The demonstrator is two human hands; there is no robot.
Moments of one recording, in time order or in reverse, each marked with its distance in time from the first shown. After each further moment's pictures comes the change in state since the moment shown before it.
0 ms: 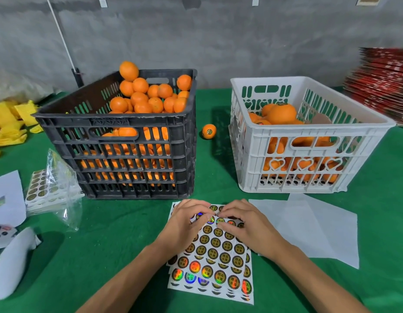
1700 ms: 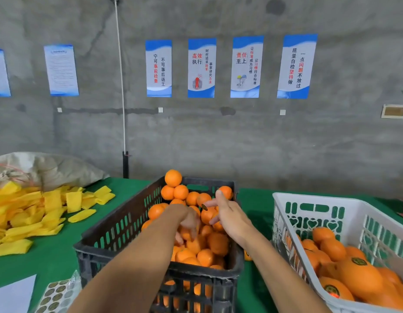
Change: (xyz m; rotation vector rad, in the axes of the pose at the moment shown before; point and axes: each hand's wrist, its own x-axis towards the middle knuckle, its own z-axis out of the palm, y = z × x) left_hand 0.296 0.008 -0.254 0.195 -0.370 -0.725; right_hand 0.347 -0.118 -0.084 0.296 0.063 0.289
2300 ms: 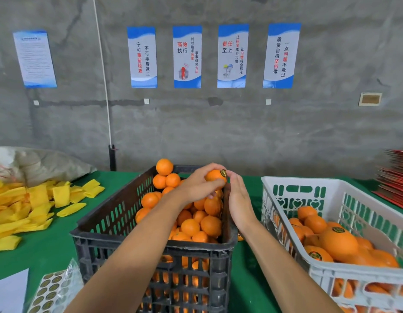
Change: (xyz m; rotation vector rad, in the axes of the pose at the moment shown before) left_hand -0.016 0.033 0.014 -0.420 0.334 0.762; right_hand -0.007 0.022 0.000 0.424 0.339 -0.163
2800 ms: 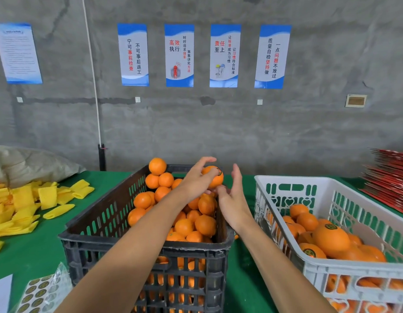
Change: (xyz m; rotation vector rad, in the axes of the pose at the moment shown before) left_hand 0.009 0.002 0.012 -0.129 0.129 -0.057; right_hand -0.006 0.002 -0.006 -0.177 -0.063 -0.015
